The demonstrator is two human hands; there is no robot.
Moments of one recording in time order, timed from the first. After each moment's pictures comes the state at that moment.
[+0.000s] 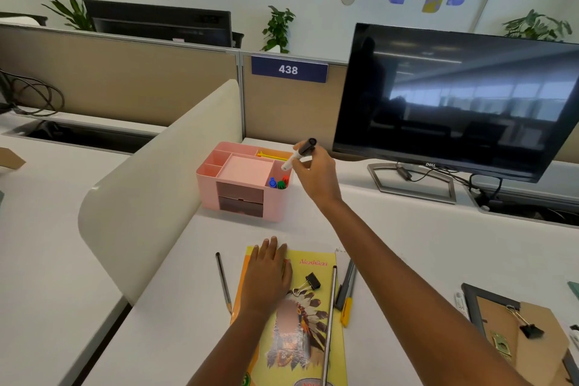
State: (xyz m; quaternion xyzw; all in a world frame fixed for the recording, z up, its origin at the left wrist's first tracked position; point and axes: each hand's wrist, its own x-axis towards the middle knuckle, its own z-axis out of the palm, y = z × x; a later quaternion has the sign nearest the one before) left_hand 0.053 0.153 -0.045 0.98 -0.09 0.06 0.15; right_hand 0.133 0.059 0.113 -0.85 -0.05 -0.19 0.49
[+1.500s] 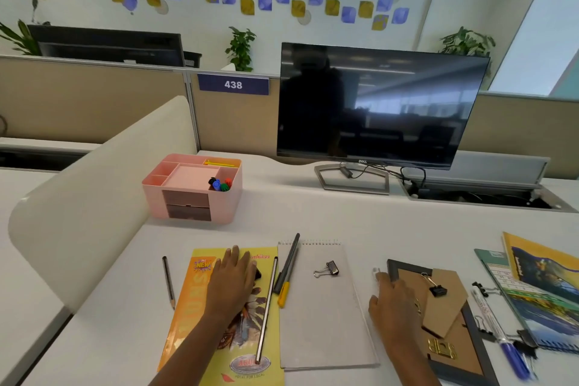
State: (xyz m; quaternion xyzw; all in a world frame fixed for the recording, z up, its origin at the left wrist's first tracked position) left_hand 0.036 0.123 -0.058 0.99 -0.09 0.01 0.13; right_hand -0.056 -0.145 -0.013 -0.97 0.22 -0.06 0.12
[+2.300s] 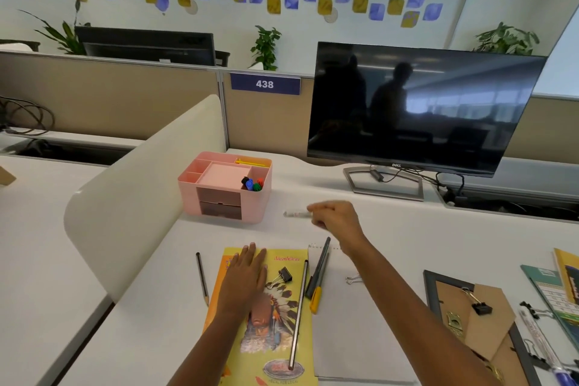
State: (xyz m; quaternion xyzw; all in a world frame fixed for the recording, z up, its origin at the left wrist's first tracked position) left_hand 0.040 0.152 -0.052 0.99 -0.08 0.00 0.14; right_hand 0.051 -0.029 0.095 -0.78 0.10 -0.03 0.62
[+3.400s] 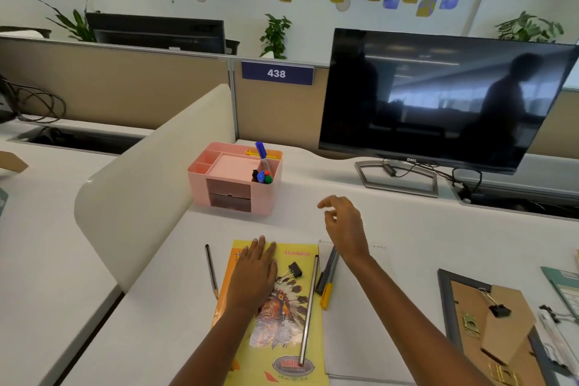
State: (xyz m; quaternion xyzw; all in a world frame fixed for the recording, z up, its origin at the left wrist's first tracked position) left_hand 0.037 0.149 -0.051 0.98 -0.09 0.05 0.16; right_hand 0.066 -0.027 0.042 -0.90 -0.04 -0.19 0.38
